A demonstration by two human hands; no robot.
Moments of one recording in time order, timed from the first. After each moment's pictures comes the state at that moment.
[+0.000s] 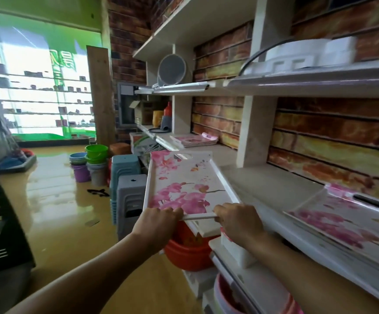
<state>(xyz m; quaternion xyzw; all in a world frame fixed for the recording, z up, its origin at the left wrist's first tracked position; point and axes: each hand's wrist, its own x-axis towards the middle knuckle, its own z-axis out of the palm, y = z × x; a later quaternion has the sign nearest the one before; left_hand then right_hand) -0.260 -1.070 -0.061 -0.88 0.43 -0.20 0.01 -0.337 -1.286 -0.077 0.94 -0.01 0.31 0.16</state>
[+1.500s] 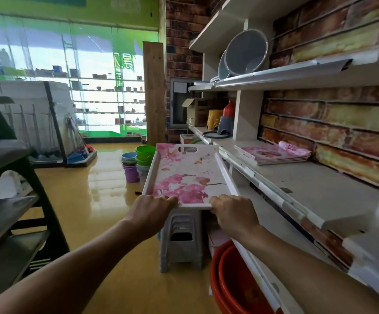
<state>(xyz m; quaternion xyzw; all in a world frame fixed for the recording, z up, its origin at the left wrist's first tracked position) 0.174 -1.028 -0.062 -0.92 0.31 -0.24 0.09 0.143 -1.251 -0.083 0.93 0.08 0.34 0.09</state>
